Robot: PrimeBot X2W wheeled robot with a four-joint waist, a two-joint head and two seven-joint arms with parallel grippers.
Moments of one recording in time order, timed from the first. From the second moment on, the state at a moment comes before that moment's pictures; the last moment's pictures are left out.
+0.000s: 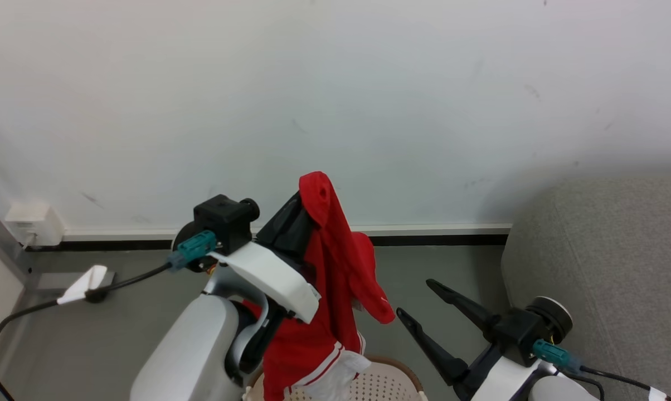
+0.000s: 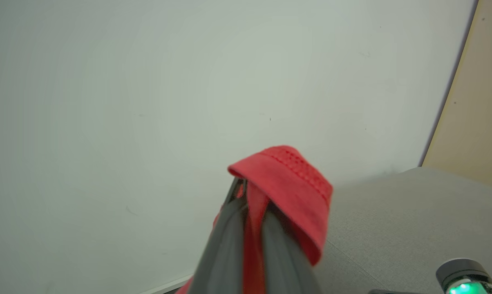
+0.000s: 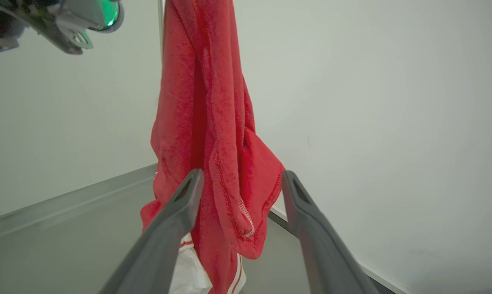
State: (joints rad) left arm -0.51 0.14 -0.44 0.18 -0.43 -0.05 -0.04; right arm -0.45 -0.31 0.85 0.33 0.55 0.13 -0.26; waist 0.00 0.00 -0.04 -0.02
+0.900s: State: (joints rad) left arm -0.59 0.06 -0.62 0.19 -0.46 -0.09 -0.02; right arm -0.67 -0.24 1.26 0.61 0.87 0.13 -0.26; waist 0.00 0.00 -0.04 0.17
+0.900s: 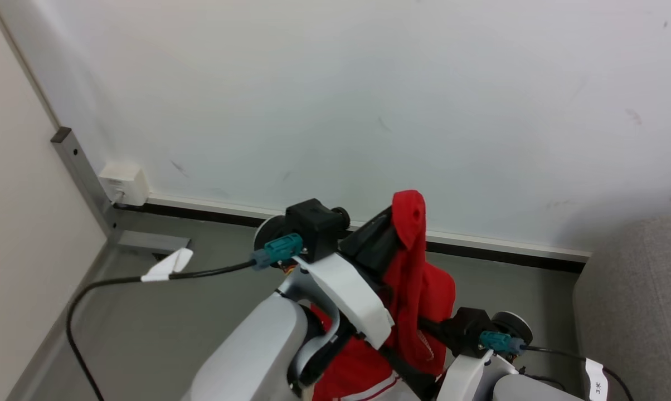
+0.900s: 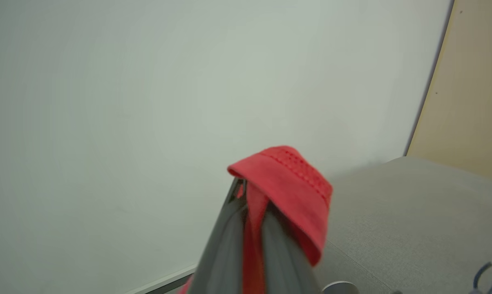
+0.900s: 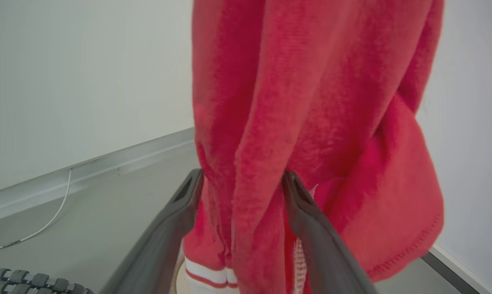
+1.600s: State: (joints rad) left arm -0.63 0.05 -0.73 0.16 -0.52 -0.04 -0.02; right arm -0.68 -0.13 1.14 0.84 0.86 0.13 -0.26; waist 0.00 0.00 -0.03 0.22
